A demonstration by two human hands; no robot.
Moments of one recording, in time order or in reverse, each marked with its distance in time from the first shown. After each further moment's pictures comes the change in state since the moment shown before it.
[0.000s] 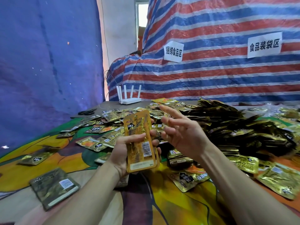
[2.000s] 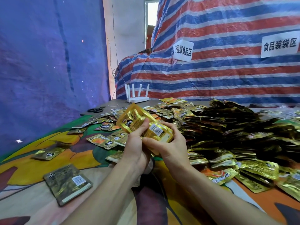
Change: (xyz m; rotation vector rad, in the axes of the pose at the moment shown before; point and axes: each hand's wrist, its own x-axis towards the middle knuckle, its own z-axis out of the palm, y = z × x) left_hand 0.008 0.003 0.016 -0.230 0.472 0.195; right_hand 0.008 0.079 0.038 -0.547 0.434 -0.306
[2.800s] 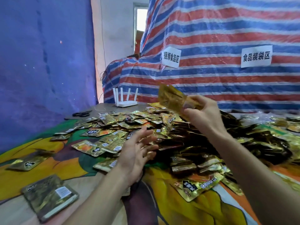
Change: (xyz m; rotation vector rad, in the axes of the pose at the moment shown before) left_hand 0.003 -0.004 -0.007 0.355 -0.125 0.014; right_hand 0.066 -0.089 -0.079 -0.657 0.194 -0.177
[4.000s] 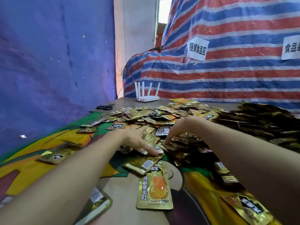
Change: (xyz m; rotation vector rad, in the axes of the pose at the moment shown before) left_hand 0.107 0.074 -0.131 1.778 -0.170 -0.373; right_hand 0.056 0.023 0.177 -0.978 -1.110 0.279
